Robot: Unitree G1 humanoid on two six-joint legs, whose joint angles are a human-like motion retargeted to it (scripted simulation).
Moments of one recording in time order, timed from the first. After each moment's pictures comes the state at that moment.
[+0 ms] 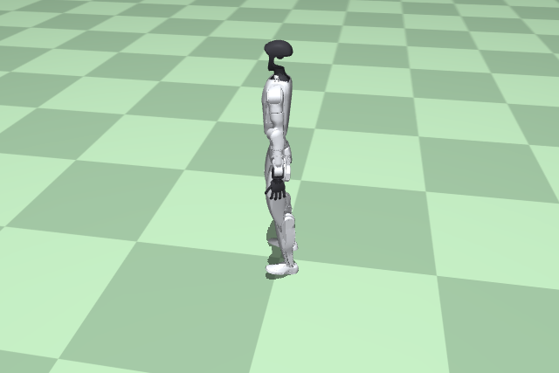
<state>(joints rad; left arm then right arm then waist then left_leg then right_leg) 0.12 0.13 0.49 1.53 0.25 -0.03 -0.05 -0.03 -0.16 -0.16 1.62 -0.73 0.05 0.31 -0.15 0.03 -0.21 -0.09 0.03 0.35 0.03 -0.45 -0.10 -0.09 -0.18 -0.54 0.06 -0.01 0.10</state>
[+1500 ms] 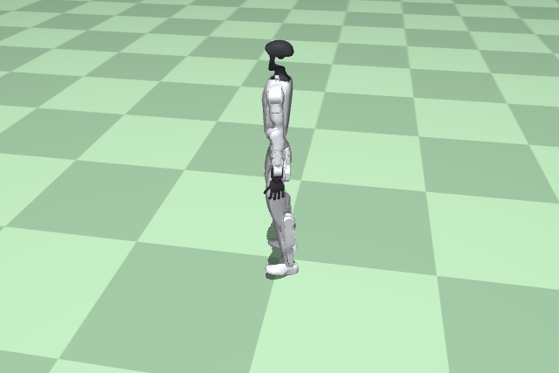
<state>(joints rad) 0.11 0.14 0.48 1.54 0.24 -0.03 -0.06 -0.05 -0.17 -0.16 1.63 -0.74 0.05 0.31 -0.15 0.03 -0.21 -0.09 0.04 0.35 0.03 -0.44 -0.09 -0.09 -0.17 -0.53 0.06 -0.01 0.09</state>
